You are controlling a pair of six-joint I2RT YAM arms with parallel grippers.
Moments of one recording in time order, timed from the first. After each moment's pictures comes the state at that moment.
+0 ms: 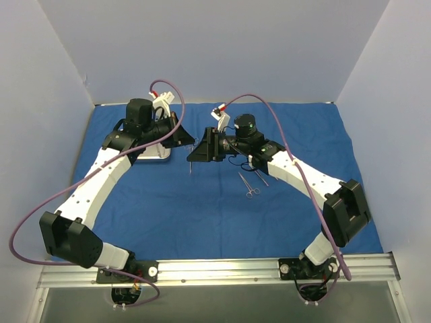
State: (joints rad) left arm -0.36 1.43 1.41 -0.50 0.49 -0.54; right arm 0.65 1.60 1.25 0.03 -0.67 0.70
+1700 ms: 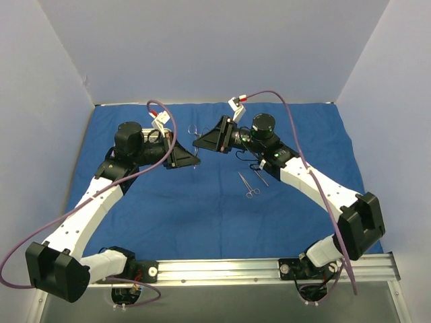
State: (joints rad) left arm -0.37 1.18 1.06 -0.17 0.82 -0.76; right arm 0.60 1.47 1.12 0.36 -0.63 0.97
